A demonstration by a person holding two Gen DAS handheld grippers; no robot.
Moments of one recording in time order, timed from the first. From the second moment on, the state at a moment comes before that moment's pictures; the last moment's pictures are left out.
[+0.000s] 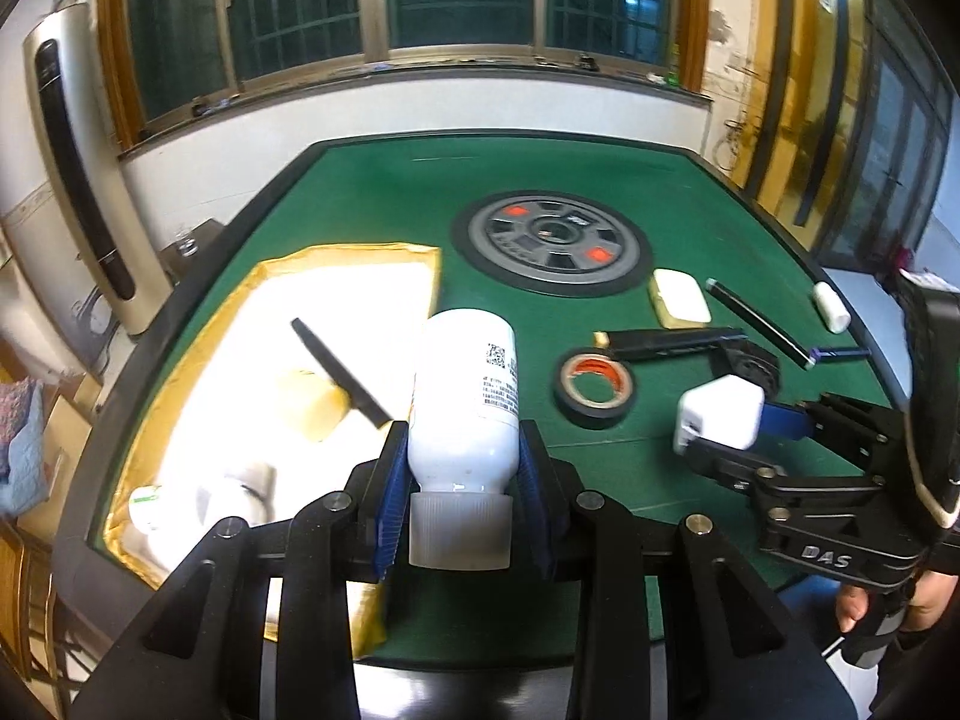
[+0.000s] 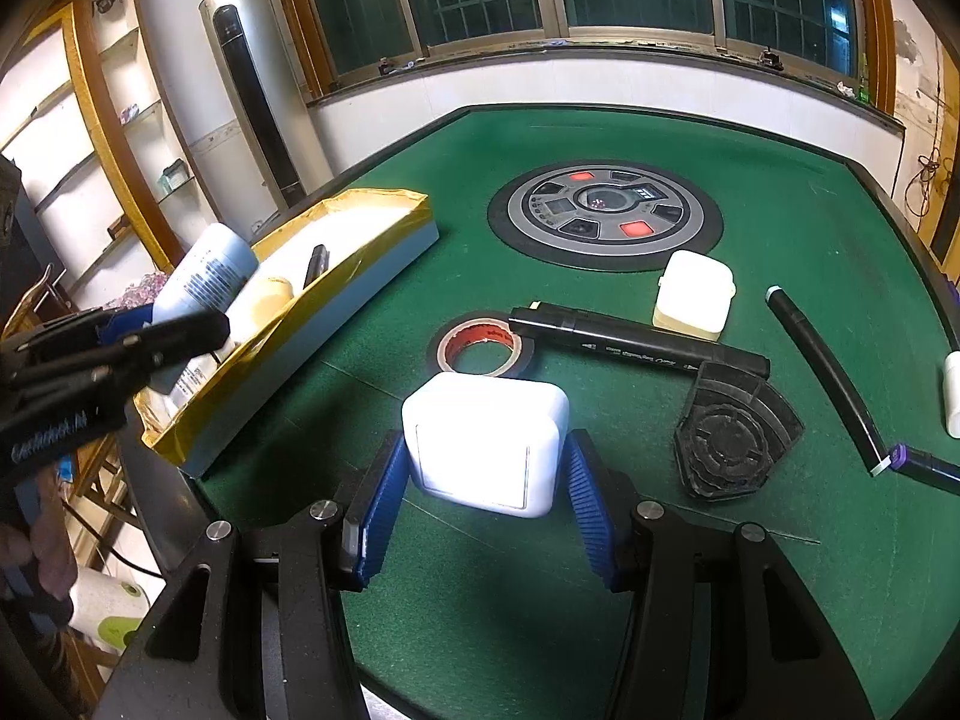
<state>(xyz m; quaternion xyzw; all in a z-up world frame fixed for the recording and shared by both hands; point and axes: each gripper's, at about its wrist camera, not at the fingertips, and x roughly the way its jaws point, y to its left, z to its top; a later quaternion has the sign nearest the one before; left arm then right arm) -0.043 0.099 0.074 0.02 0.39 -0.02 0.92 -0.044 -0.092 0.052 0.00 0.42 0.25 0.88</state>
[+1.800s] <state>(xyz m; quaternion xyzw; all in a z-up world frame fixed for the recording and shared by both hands) 0.002 0.201 0.040 0.04 0.39 0.15 0.91 0.020 0.039 0.099 -0.08 0.35 0.35 0.87</state>
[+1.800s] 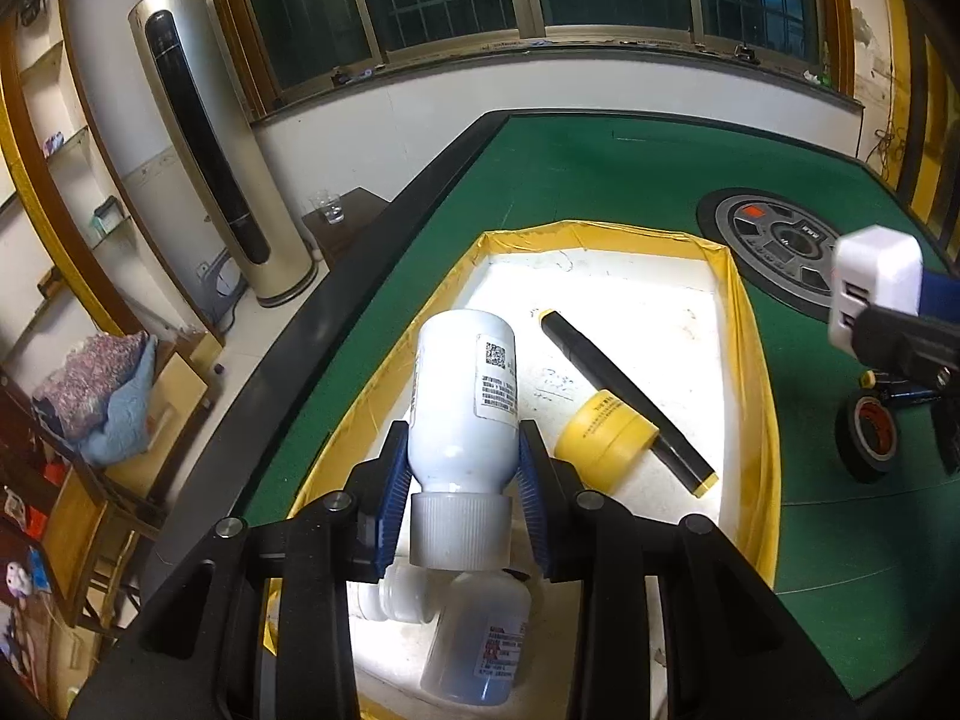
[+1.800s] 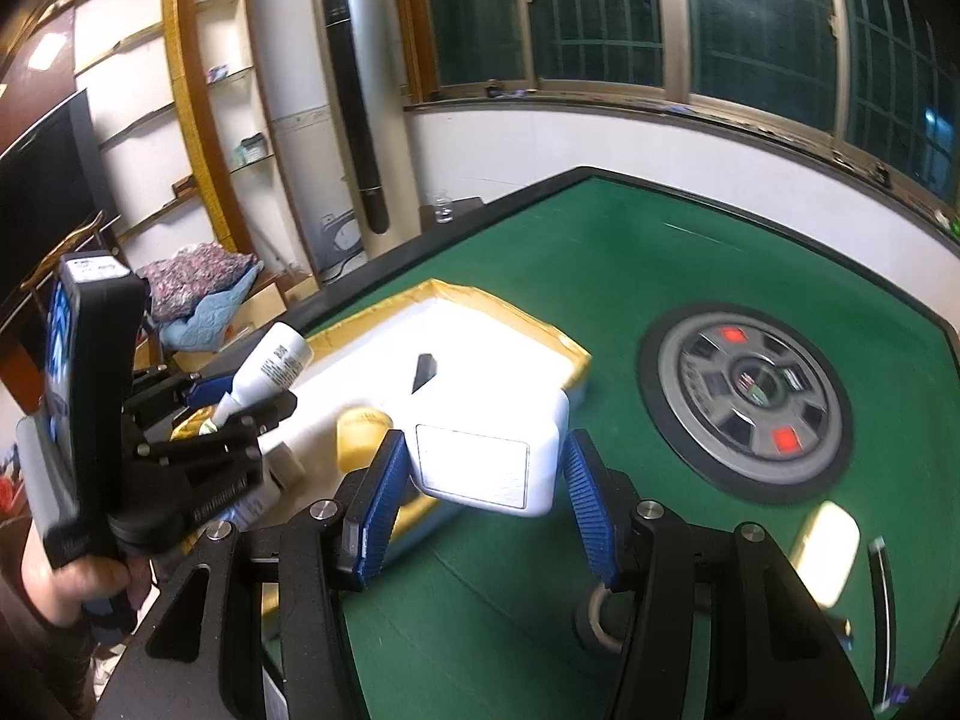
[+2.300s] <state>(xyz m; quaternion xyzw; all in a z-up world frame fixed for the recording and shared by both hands) 0.019 0.209 0.021 0.04 0.43 0.15 0.89 0.057 0.102 0.077 -0.09 0.39 0.37 0.83</state>
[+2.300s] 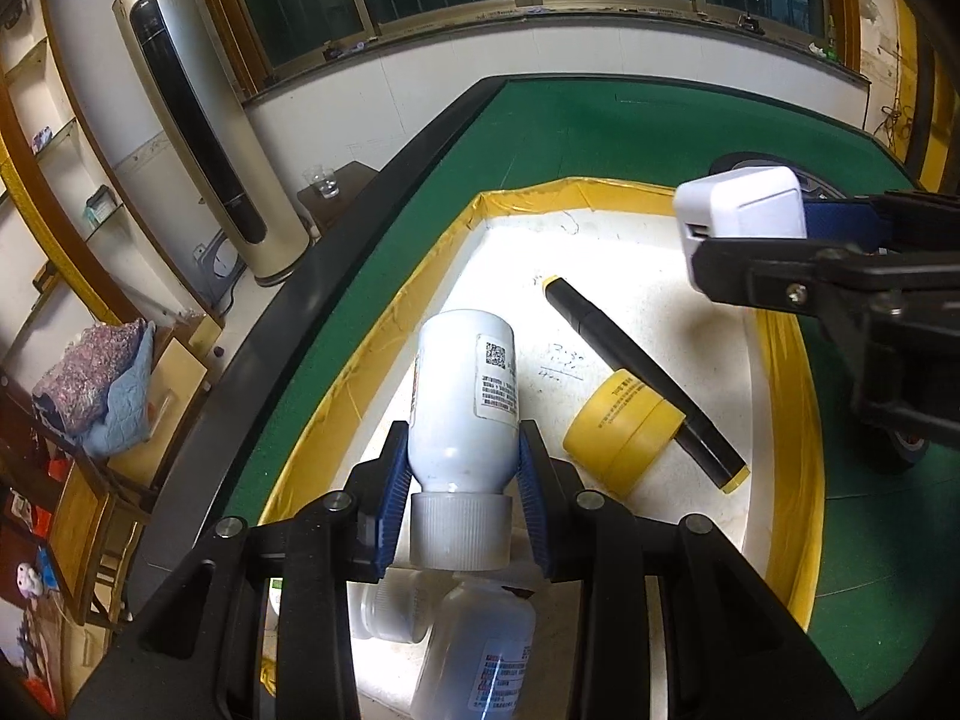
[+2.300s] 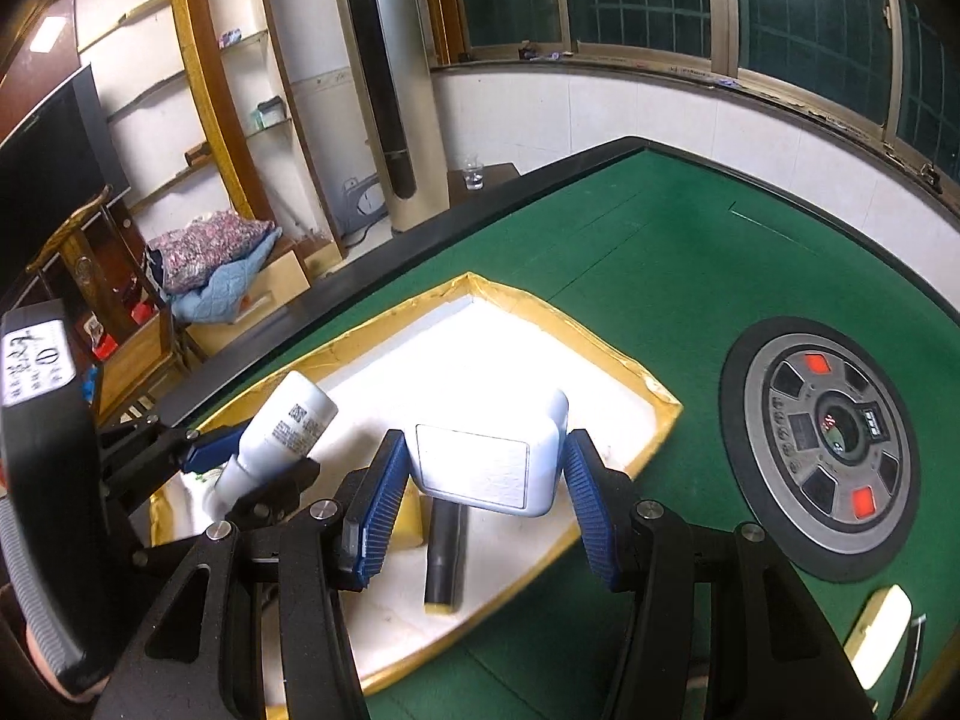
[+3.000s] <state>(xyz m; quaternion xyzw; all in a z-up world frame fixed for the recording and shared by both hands) 0.045 0.226 0.003 -0.05 0.51 0.10 0.85 0.088 0.119 0.037 -0.14 0.43 0.34 0.83</state>
